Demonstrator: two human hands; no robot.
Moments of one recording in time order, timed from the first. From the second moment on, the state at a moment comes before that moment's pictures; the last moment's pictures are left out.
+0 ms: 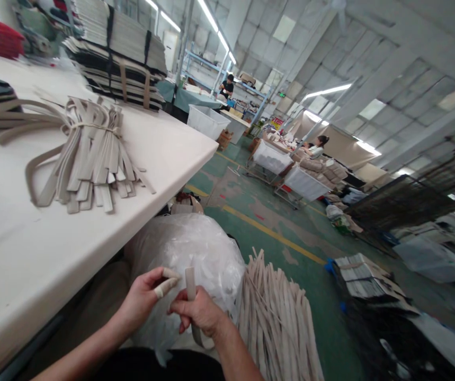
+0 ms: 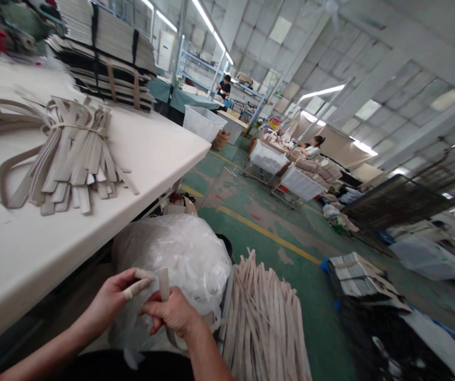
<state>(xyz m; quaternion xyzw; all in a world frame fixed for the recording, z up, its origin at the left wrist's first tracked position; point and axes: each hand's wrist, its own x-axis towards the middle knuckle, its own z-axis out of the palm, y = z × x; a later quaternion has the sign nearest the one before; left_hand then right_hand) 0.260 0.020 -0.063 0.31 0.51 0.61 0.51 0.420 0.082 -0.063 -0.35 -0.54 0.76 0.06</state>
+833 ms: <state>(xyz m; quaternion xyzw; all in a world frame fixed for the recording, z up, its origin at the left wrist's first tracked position) 0.285 0.020 -0.094 0.24 0.48 0.61 0.59 0.405 0.102 -0.071 -0.50 -0.45 0.69 0.26</state>
